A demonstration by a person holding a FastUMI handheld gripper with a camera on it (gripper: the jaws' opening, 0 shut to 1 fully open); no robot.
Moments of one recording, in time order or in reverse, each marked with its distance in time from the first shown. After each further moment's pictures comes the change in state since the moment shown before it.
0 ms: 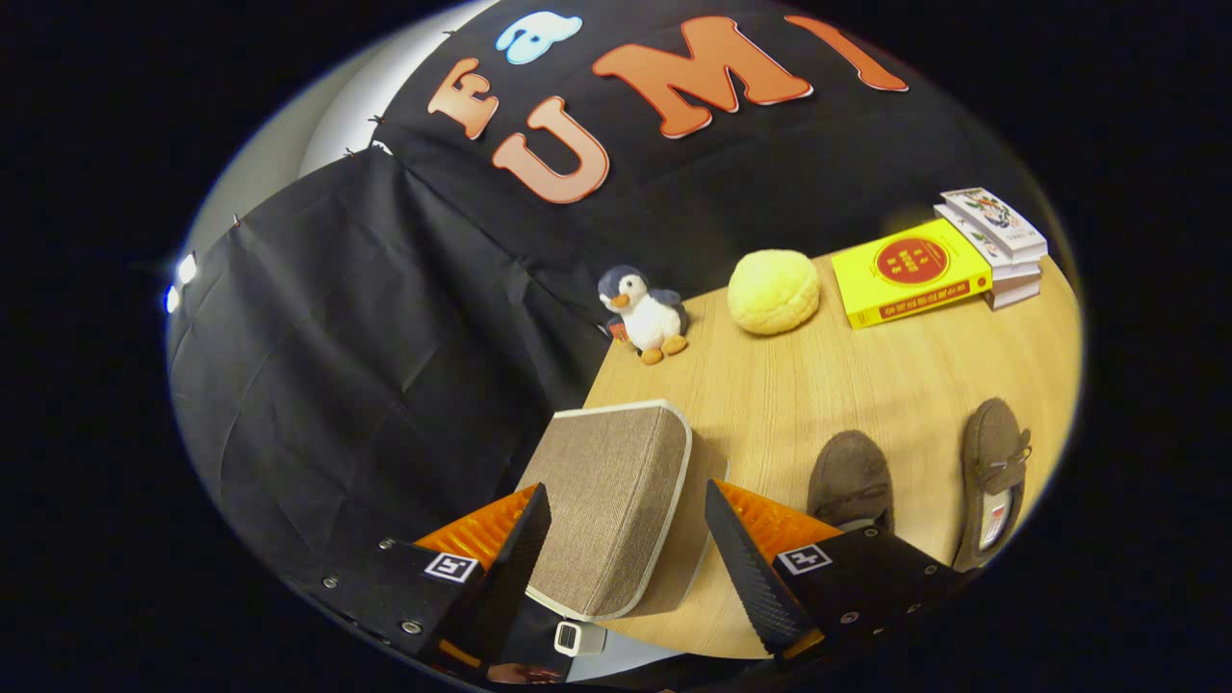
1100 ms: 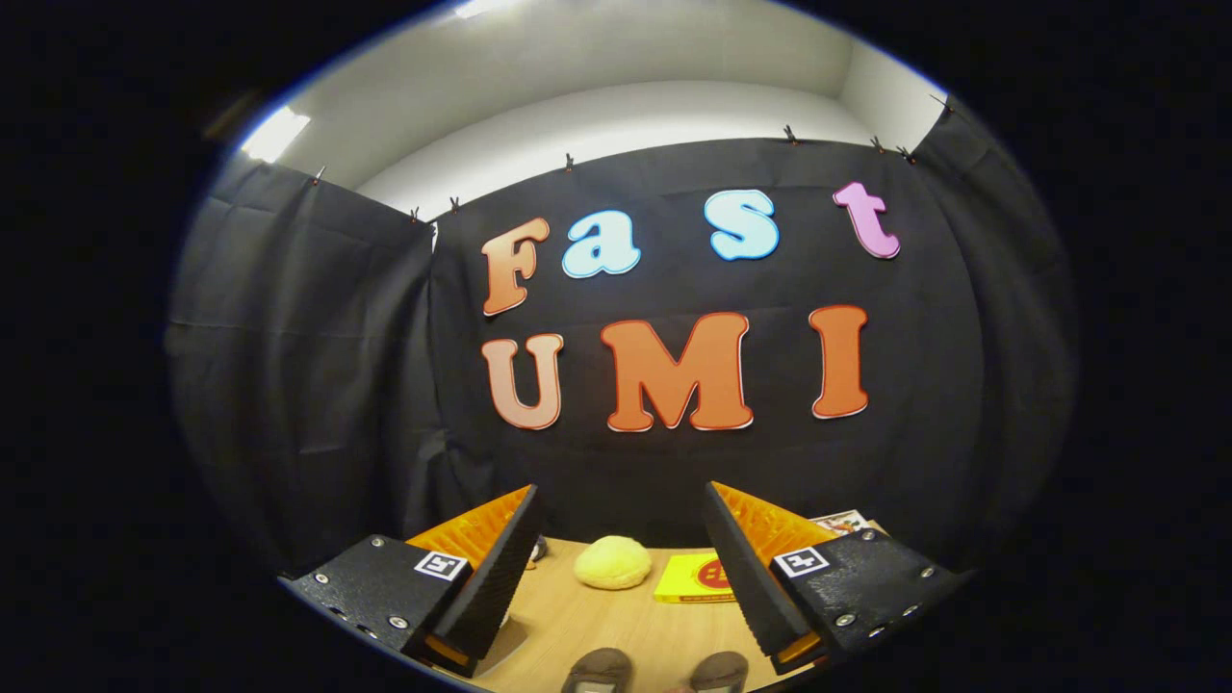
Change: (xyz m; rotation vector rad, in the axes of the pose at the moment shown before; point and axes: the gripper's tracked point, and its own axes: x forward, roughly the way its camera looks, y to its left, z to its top) arm -0.205 -0.009 0.222 -0.475 -0.721 -0.255
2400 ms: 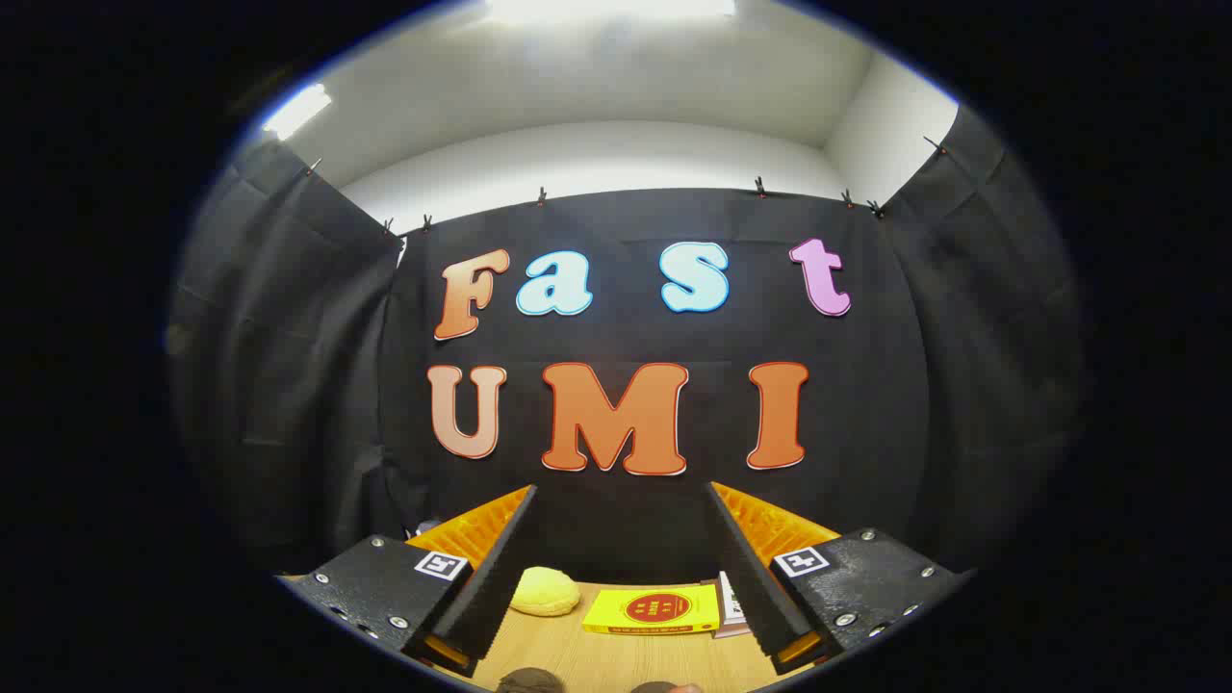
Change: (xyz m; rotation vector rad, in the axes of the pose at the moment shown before) arm -0.009 -0.071 0.043 -0.136 -0.205 -0.188
